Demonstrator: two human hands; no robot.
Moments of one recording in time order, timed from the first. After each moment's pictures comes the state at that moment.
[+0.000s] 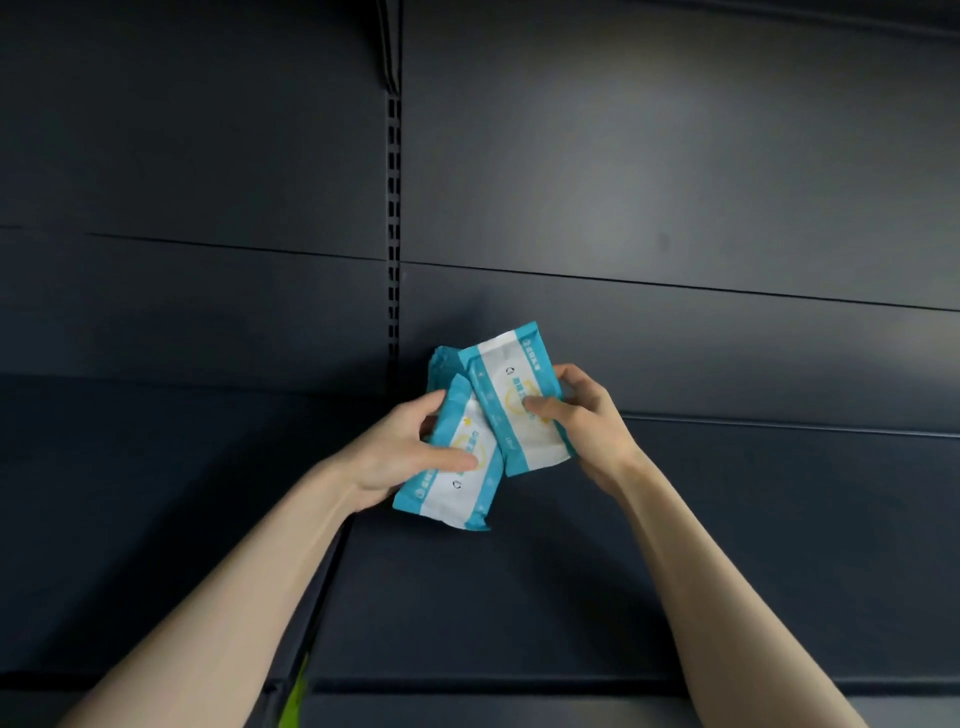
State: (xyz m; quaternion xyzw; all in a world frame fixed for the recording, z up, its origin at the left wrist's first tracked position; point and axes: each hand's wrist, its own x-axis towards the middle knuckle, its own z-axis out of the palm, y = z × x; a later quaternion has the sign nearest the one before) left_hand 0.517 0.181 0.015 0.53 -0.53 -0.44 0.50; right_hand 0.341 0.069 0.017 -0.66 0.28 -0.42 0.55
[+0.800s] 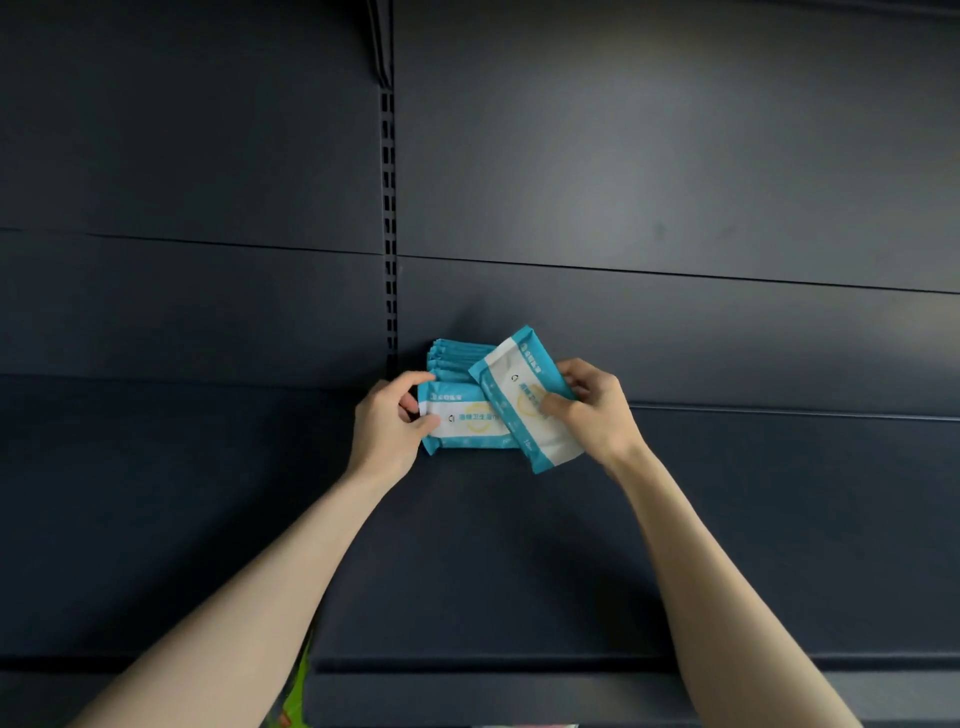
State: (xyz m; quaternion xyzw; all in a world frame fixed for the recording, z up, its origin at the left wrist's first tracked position) left_hand 0.527 0.149 -0.018 0.68 -0.51 -0.03 0.53; right_hand 0.330 0.069 0.016 -0.73 0.34 -0.44 0.41
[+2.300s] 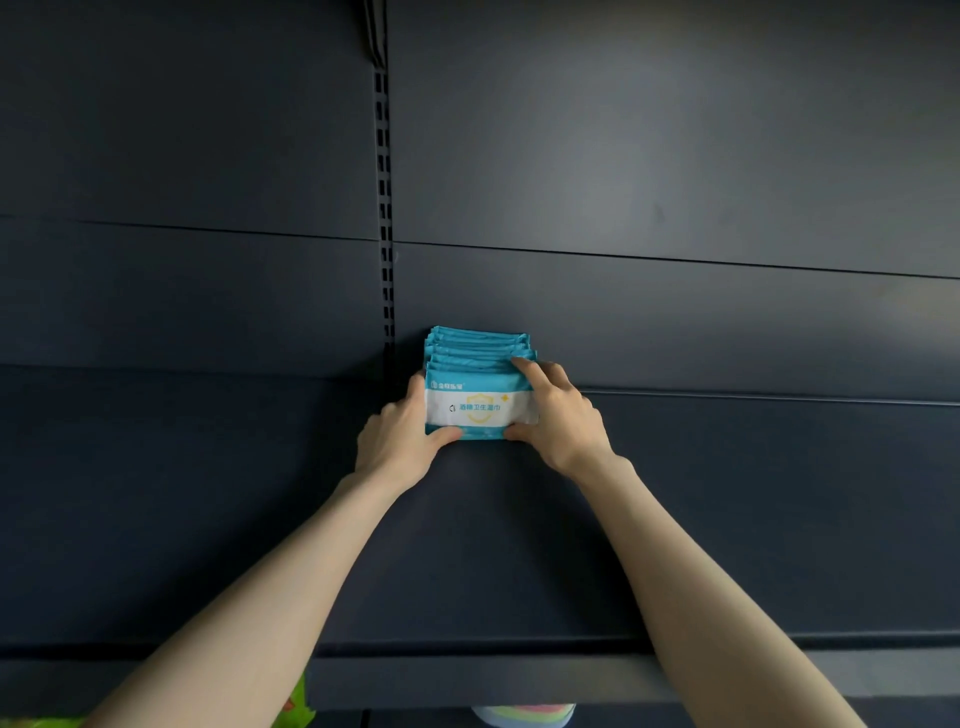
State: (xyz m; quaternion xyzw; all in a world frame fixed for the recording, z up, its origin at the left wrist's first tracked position) left_hand 0.516 0.149 -0.026 0.78 -0.53 0.00 0.31; right_hand 0.350 0.069 -0.004 -0.86 0.44 -0.23 0.08
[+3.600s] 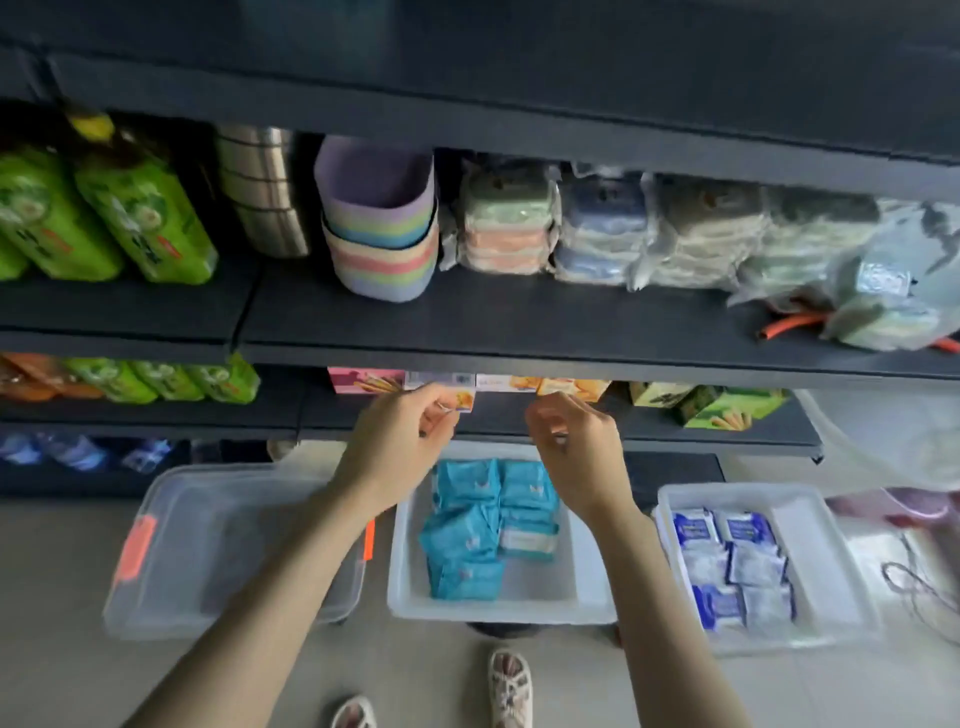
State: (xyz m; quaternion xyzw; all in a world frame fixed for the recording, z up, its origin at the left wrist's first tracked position) left_hand 0.198 0.397 -0.223 0.70 -0.57 -0.21 0.37; right_hand 0.016 0.323 -0.225 -0.79 0.49 -0.25 0.26
